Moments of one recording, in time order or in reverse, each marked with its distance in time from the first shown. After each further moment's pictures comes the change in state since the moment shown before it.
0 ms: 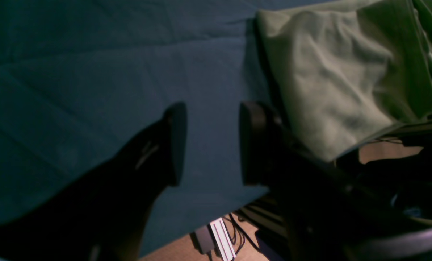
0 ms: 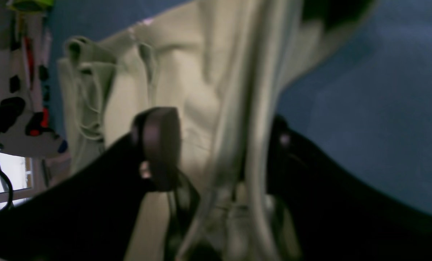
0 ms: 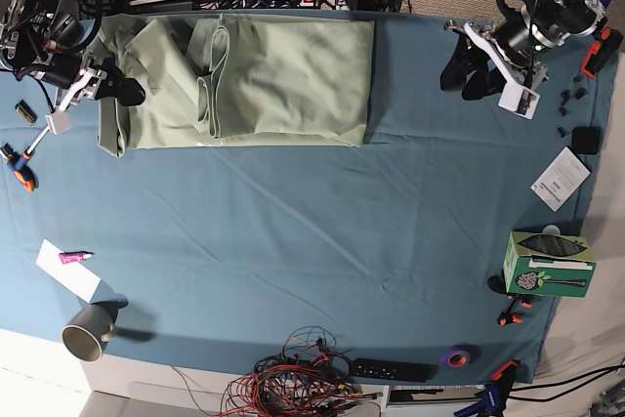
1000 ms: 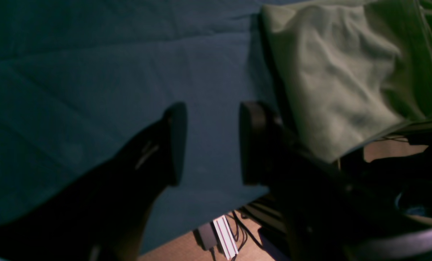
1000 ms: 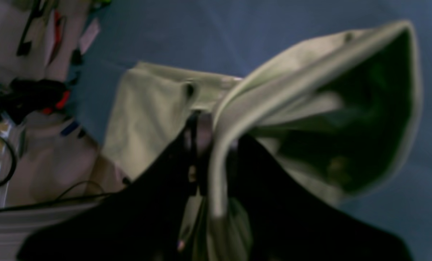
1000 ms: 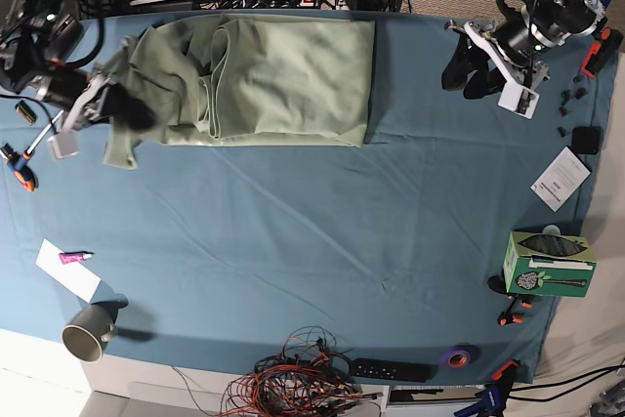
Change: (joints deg) left arm 0.0 0.0 0.0 0.0 1.1 0.2 0.0; right arm -1.0 -4.1 -0.2 22.8 5.2 -0.3 -2.2
